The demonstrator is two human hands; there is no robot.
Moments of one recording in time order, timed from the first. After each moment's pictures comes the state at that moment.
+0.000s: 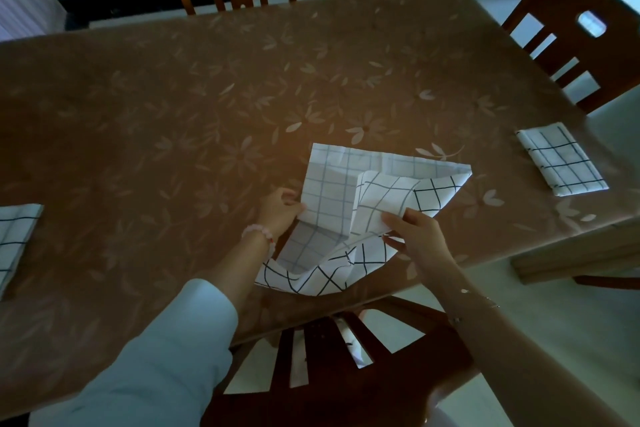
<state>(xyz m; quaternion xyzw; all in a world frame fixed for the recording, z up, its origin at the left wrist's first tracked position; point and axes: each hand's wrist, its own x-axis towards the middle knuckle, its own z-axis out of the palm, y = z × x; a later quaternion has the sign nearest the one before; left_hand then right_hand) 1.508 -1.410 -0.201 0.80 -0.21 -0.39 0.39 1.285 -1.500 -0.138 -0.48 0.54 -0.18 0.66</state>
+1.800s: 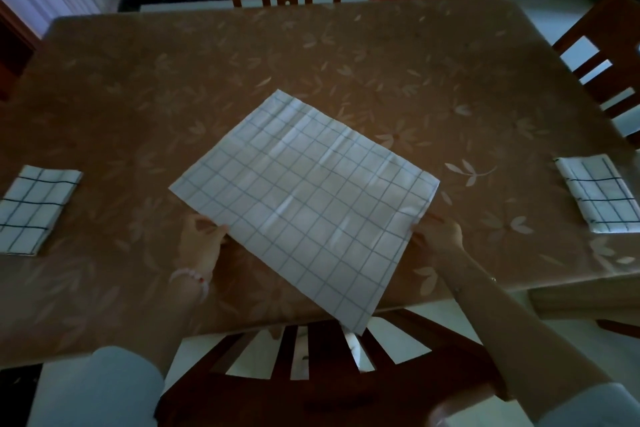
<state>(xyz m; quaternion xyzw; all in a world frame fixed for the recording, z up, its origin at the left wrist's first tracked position) 1.540 -1.280 -0.193 0.86 0.03 -0.20 0.47 1.296 -1.556 -0.196 -0.48 0.62 -0.16 0.61</state>
